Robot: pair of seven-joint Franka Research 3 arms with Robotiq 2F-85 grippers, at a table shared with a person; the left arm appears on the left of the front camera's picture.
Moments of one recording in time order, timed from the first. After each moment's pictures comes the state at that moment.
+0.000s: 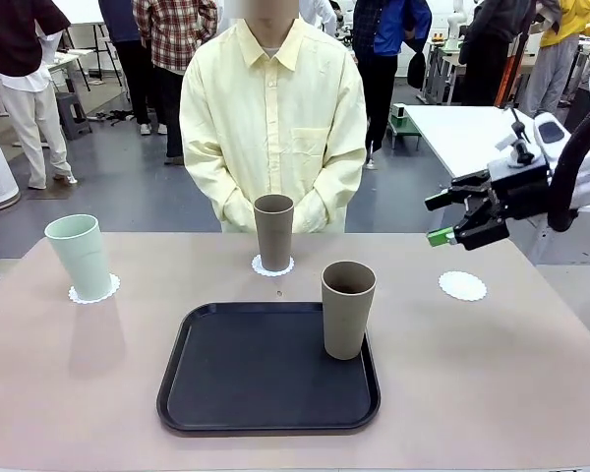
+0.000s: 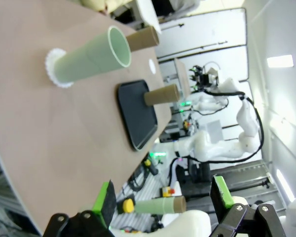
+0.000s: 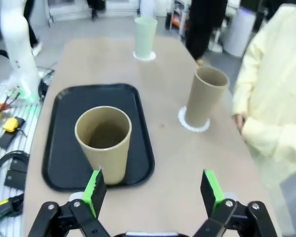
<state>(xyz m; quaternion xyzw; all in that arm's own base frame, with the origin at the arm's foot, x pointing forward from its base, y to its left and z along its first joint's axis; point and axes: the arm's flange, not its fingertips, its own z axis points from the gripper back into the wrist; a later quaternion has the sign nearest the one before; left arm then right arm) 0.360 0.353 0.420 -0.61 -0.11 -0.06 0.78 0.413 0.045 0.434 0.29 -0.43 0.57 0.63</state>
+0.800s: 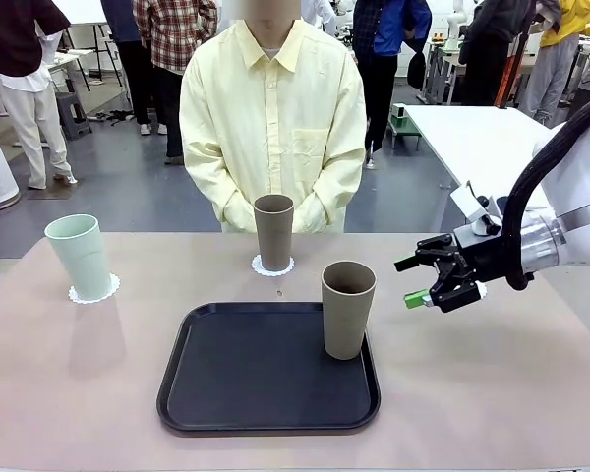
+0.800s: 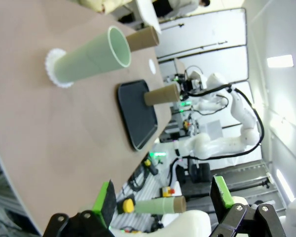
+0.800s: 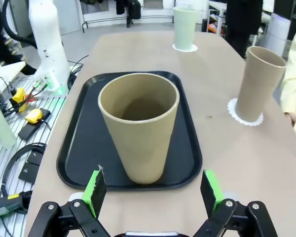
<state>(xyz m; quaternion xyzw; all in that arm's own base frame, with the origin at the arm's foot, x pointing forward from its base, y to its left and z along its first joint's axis) 0.360 0.352 0.420 -0.61 -0.11 -0.06 0.78 0.409 0.072 0.339 0.37 -0.38 0.59 0.61</state>
